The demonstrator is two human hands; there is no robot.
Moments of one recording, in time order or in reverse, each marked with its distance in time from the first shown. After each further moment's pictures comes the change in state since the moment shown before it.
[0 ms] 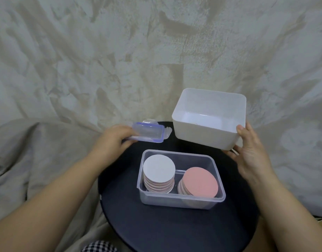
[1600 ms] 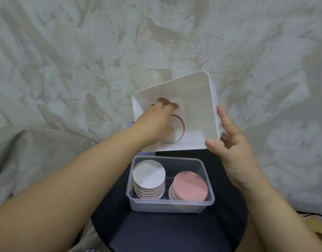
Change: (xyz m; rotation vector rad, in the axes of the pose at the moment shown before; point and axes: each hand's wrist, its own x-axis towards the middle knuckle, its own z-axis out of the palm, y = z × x) left_hand 0.087 0.116 0.001 0.092 -0.223 -0.041; right_hand -0.046 -0.033 0.024 -0.171 -0.372 -0.356
